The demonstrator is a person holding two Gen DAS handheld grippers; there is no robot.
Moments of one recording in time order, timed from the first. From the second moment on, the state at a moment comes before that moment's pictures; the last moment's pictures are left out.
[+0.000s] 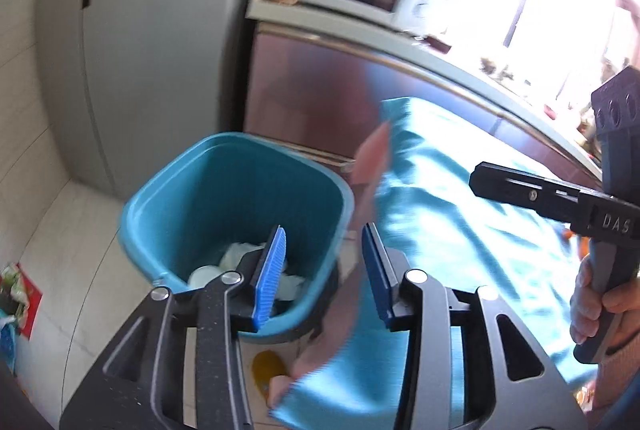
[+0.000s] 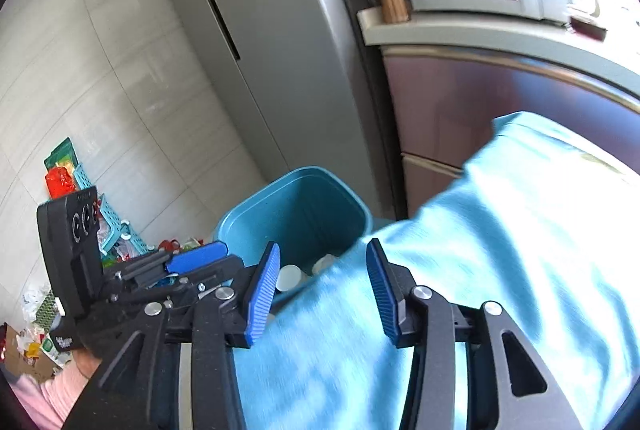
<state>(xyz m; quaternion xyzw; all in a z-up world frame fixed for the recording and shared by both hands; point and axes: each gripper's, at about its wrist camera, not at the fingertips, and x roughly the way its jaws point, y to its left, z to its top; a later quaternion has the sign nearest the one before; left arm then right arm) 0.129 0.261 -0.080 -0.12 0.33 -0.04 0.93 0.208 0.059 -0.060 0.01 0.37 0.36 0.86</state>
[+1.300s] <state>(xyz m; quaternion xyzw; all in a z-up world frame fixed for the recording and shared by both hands) 0.090 -0.109 -0.093 -0.05 0.43 -0.46 0.78 0.037 -0.354 -0.068 0.17 0.30 -0.05 0.94</state>
